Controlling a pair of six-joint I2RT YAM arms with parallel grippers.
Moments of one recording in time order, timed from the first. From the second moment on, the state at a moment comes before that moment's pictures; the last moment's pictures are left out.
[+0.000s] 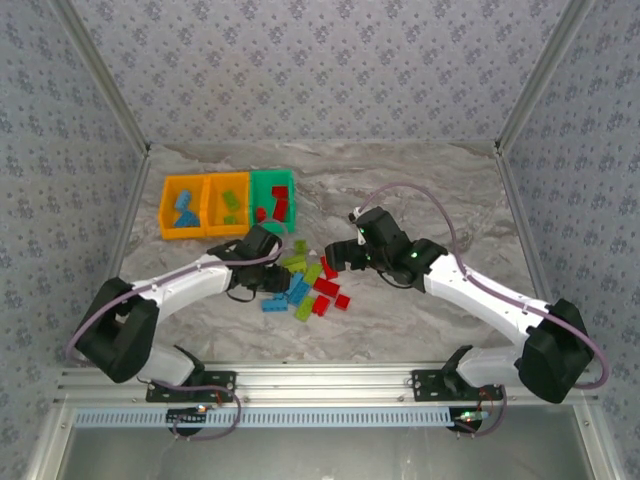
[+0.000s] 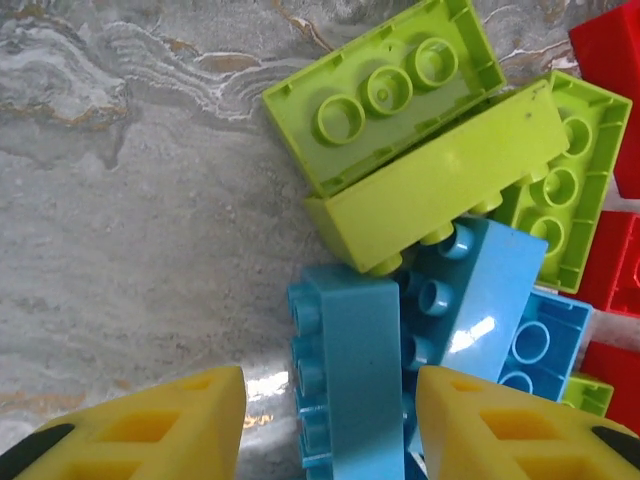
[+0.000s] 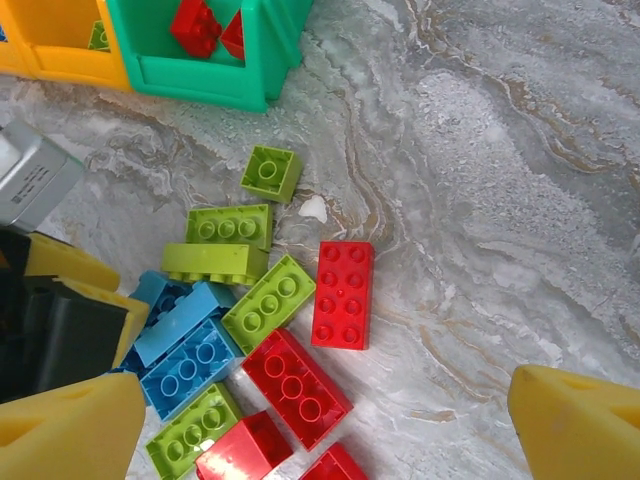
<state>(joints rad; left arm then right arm) -0.64 1.44 0.78 -0.47 0.07 -0.47 0.75 1.28 0.95 -0.46 0.04 0.44</state>
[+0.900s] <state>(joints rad) -0.42 1.25 0.90 -0.53 -0.17 -0.38 0.80 1.45 1.16 -0.64 -0.16 0.43</state>
